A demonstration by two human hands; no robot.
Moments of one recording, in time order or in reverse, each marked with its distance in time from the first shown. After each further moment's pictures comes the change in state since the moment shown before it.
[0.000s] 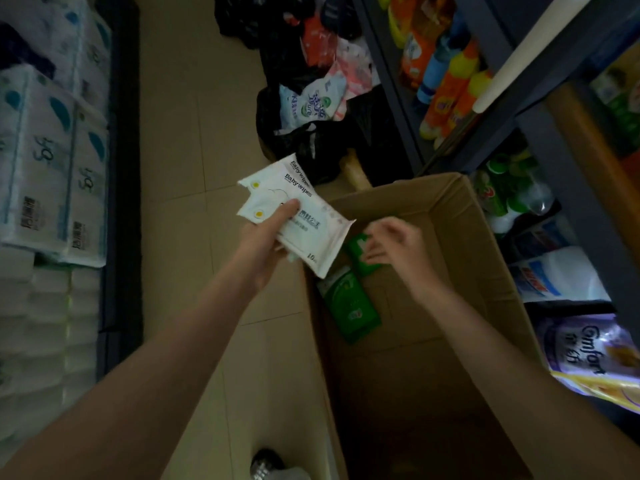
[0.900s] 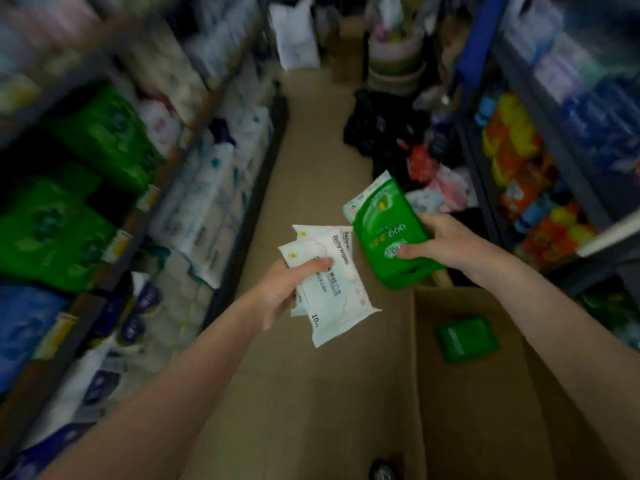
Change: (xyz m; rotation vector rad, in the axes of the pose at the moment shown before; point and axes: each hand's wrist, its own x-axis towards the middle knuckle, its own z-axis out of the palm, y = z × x) left_hand -0.155 0.119 -0.154 0.108 0.010 0.095; right_hand -0.076 -0.241 0.108 -0.446 -0.361 -0.199
